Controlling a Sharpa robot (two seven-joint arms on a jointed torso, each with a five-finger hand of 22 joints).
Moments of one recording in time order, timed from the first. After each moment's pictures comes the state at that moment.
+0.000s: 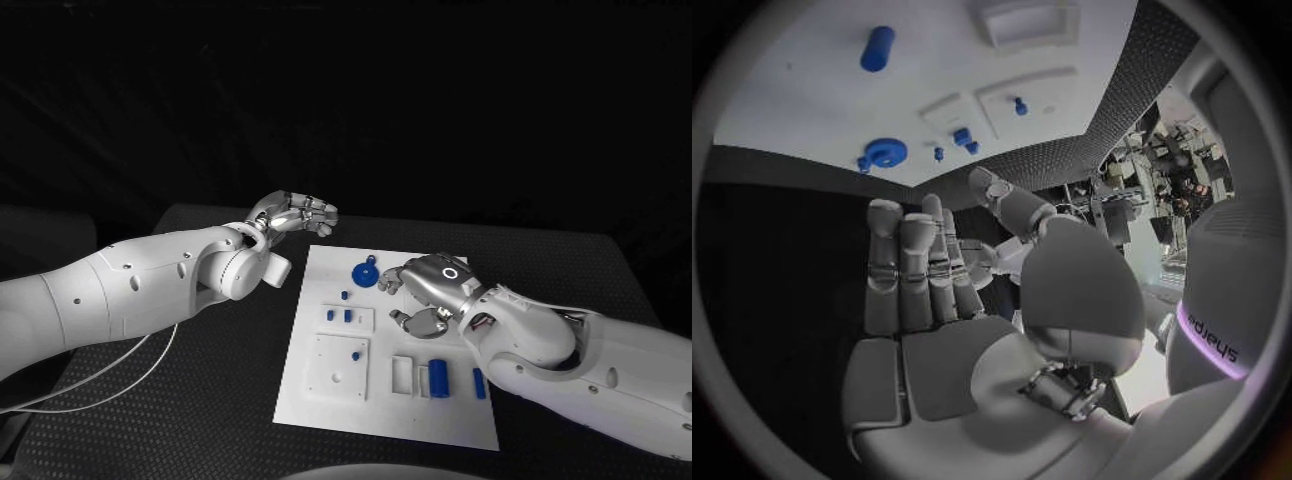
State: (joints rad) left arm 1.20 -0.79 -0.09 1.33 -0.22 -0.28 0.30; left_hand 1.11 -0.12 0.54 -0.24 0.12 0.89 0.17 0.26 0.51 1.19 0.12 0.07 0.23 0.95 0.09 0.58 0.42 0.04 0.70 -0.01 0.53 1.26; right arm 1.10 -0.76 -0.10 1.68 -1.91 -0.42 -0.22; right_hand 1.07 -0.30 0.81 -0.27 0.05 0.91 0.16 0.30 0.44 1.18 0.08 0.08 0.15 1.20 -0.01 1.13 0.82 0.20 1.17 -0.01 0.80 1.31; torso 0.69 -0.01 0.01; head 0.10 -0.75
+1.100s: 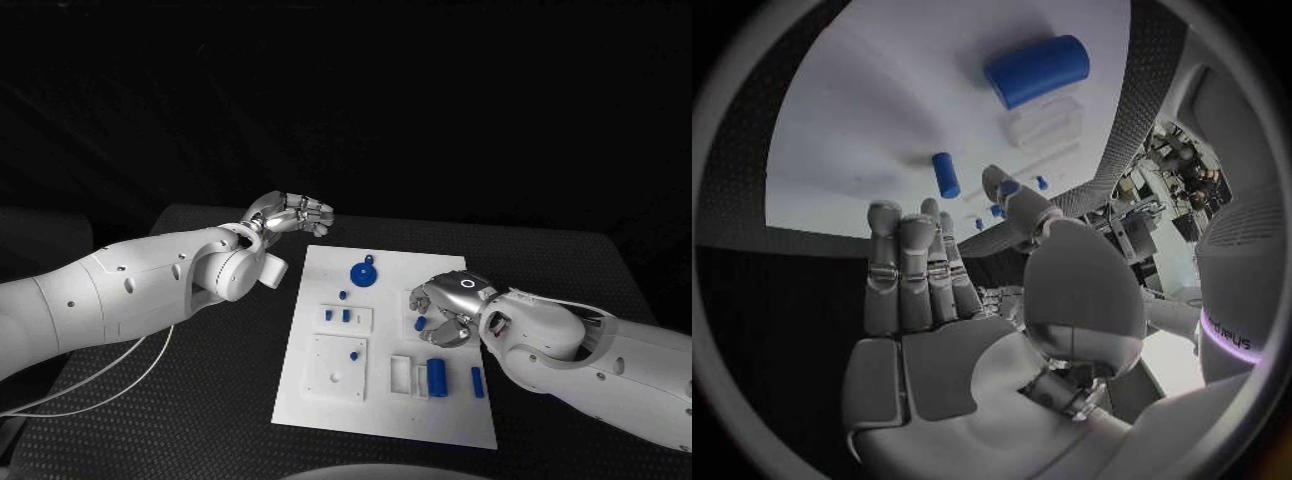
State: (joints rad) left arm 1.20 -0.79 -0.09 1.33 -0.22 -0.28 0.30; left_hand 1.11 -0.12 0.54 -0.24 0.12 0.89 0.17 0.26 0.51 1.19 0.12 0.07 0.23 0.95 0.09 0.58 0.42 0.04 0.70 -0.01 0.53 1.26; right arm 1.09 -0.79 -0.14 1.57 -1.81 -0.25 -0.21; right_hand 1.05 -0.30 0.73 -0.26 0.05 0.87 0.13 0.31 0.45 1.15 0.11 0.09 0.13 1.19 0.00 1.14 0.82 0.20 1.15 -0.01 0.80 1.31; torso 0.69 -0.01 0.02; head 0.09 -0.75
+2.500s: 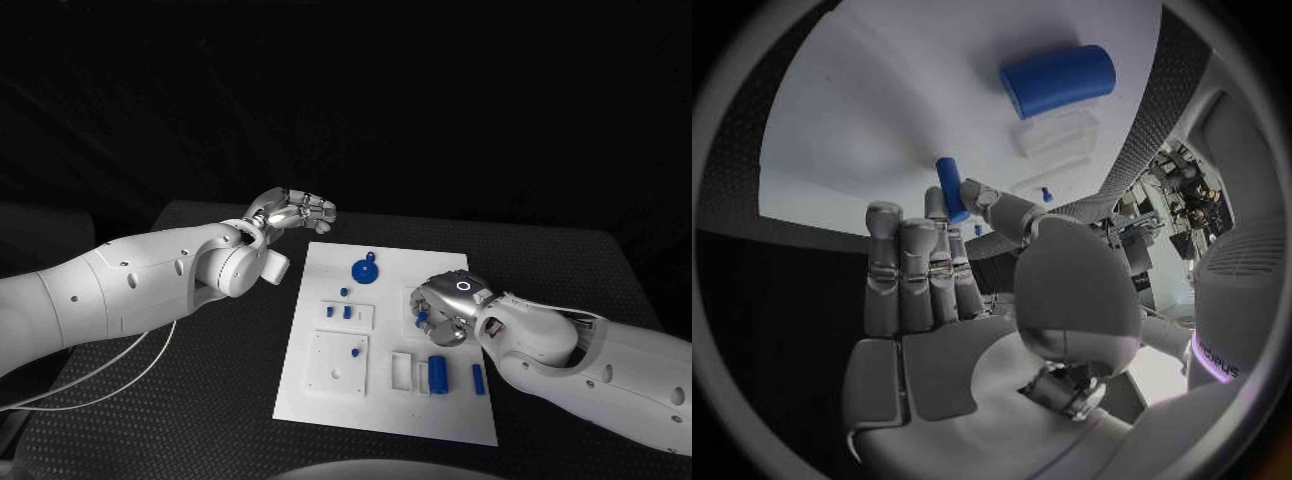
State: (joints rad) left arm 1.20 -0.79 -0.09 1.32 -0.22 -0.28 0.30; left_hand 1.11 -0.12 0.54 -0.24 0.12 0.89 0.17 0.26 0.51 1.19 0.12 0.07 0.22 0.95 0.09 0.58 0.43 0.04 0.70 -0.01 0.53 1.26; right arm 1.07 -0.76 -0.14 1.55 -1.91 -0.30 -0.22; right_hand 1.14 -0.20 0.89 -0.21 0.05 1.03 0.10 0.39 0.47 1.32 0.04 0.17 0.17 1.24 -0.07 1.15 0.82 0.19 1.21 -0.02 0.82 1.31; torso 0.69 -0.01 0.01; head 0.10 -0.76
